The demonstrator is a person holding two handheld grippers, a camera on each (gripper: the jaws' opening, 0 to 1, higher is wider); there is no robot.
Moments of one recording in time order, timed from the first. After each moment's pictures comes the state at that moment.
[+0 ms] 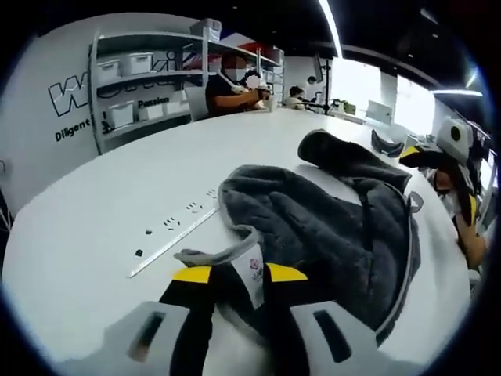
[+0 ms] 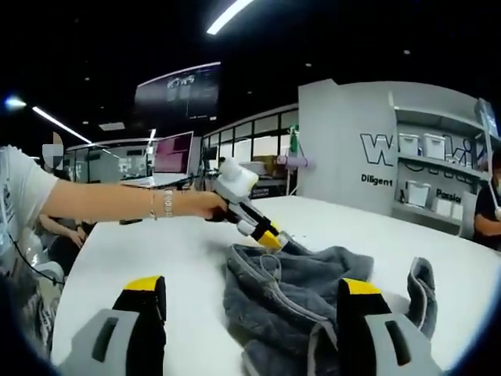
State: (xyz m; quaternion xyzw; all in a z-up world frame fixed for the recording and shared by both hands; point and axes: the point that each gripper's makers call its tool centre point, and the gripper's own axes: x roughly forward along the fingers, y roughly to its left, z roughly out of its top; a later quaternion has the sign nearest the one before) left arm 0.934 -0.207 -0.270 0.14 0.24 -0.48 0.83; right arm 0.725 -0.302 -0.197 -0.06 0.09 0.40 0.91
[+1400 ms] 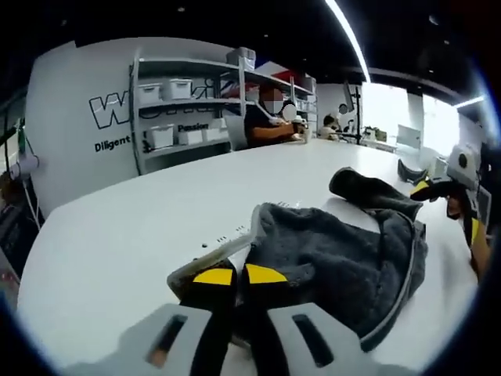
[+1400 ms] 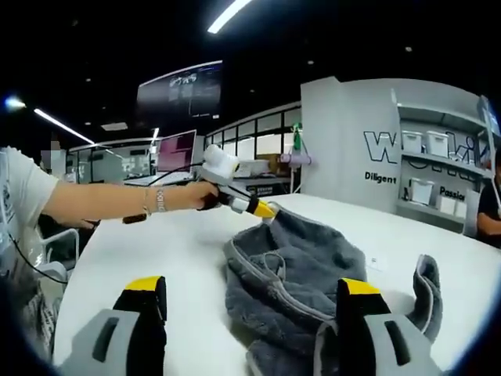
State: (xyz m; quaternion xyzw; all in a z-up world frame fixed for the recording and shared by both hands) left arm 0.951 -0.148 -0.221 0.11 0.17 -0.39 0.90; right arm 0.728 -0.299 -0.201 -0.06 0.10 0.41 0.91
